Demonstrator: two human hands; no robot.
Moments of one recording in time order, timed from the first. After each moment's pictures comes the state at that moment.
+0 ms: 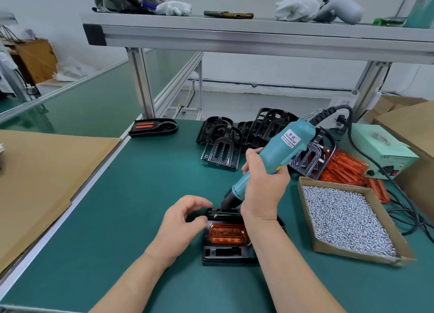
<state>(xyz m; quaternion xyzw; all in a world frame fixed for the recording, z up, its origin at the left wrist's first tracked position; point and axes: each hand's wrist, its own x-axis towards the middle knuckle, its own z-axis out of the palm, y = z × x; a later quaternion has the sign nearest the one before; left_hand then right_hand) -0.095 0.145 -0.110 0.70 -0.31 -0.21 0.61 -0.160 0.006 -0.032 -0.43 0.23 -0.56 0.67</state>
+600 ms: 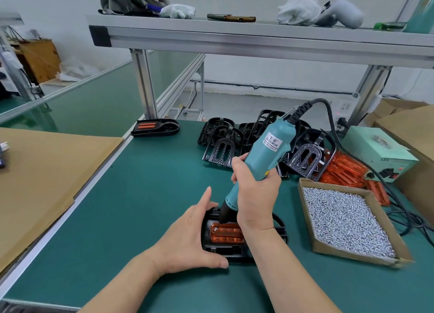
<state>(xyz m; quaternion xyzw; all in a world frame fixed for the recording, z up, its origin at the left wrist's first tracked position) -0.095 0.153 -0.115 0.78 -0.50 -0.21 0.31 -0.167 0.023 -0.034 -0.51 0.19 -0.53 0.65</state>
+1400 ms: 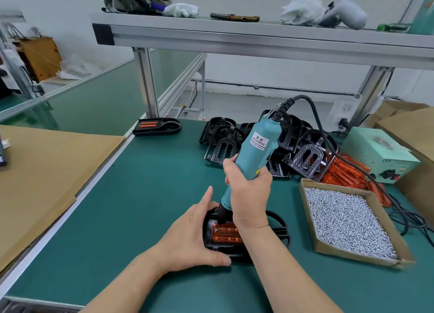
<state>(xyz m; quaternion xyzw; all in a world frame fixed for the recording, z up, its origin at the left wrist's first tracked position) -0.092 0.152 -0.118 0.78 -0.50 -0.19 0.33 -0.158 0.029 -0.040 -0.55 0.18 -0.49 0.65</state>
